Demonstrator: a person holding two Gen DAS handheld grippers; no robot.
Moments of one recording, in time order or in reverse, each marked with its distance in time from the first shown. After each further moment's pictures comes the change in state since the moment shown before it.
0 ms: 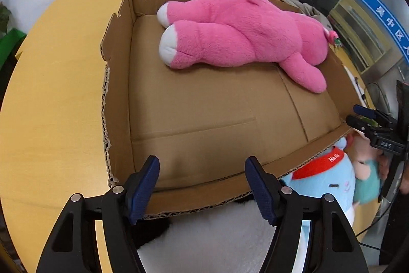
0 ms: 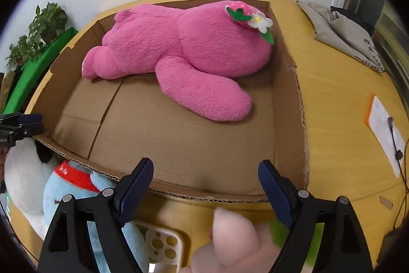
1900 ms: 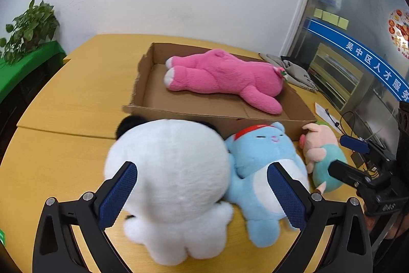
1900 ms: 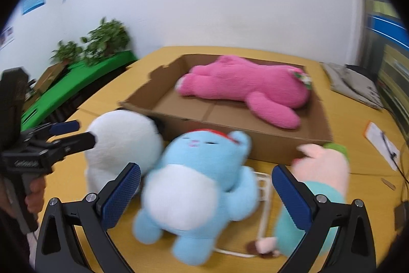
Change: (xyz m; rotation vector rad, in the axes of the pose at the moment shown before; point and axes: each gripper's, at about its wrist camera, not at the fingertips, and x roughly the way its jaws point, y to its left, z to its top) left arm -0.129 -0.074 -0.171 -0.111 -0.451 0.048; right arm -0.129 0.117 -0.126 -0.168 -0.340 0.145
